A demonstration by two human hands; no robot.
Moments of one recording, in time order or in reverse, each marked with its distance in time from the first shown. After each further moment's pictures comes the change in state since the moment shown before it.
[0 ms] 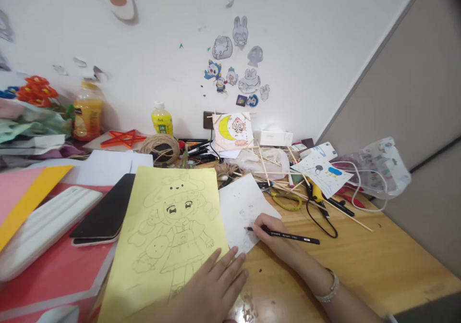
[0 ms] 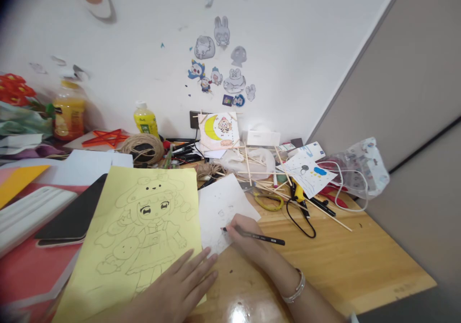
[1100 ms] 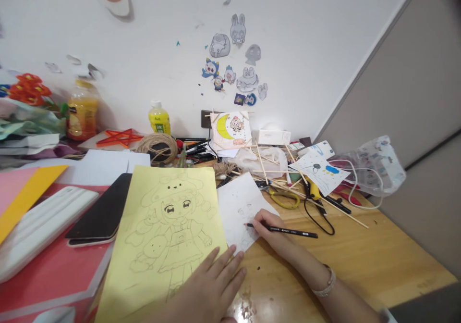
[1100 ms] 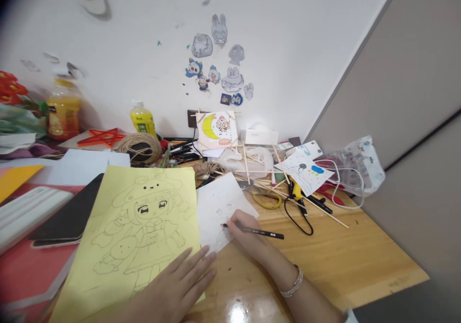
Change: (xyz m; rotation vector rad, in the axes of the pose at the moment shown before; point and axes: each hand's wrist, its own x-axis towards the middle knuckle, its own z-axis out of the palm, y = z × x) left_hand 0.000 0.001 -0.001 -0.034 -0.057 -0.021; right_hand 0.003 0.005 -0.001 0.021 0.001 0.028
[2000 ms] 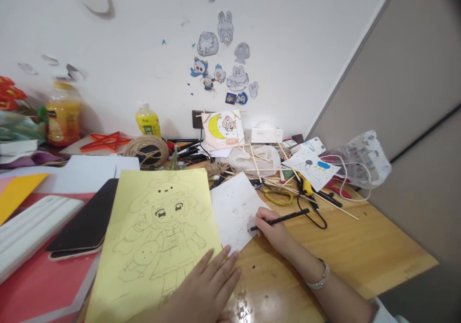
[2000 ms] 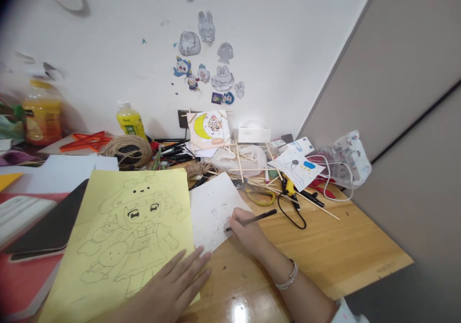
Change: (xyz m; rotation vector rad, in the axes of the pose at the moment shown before) left_hand -0.001 -0.003 0.004 0.075 -0.014 0.017; right_hand 0.001 0.006 -0.003 0.108 0.153 0.033
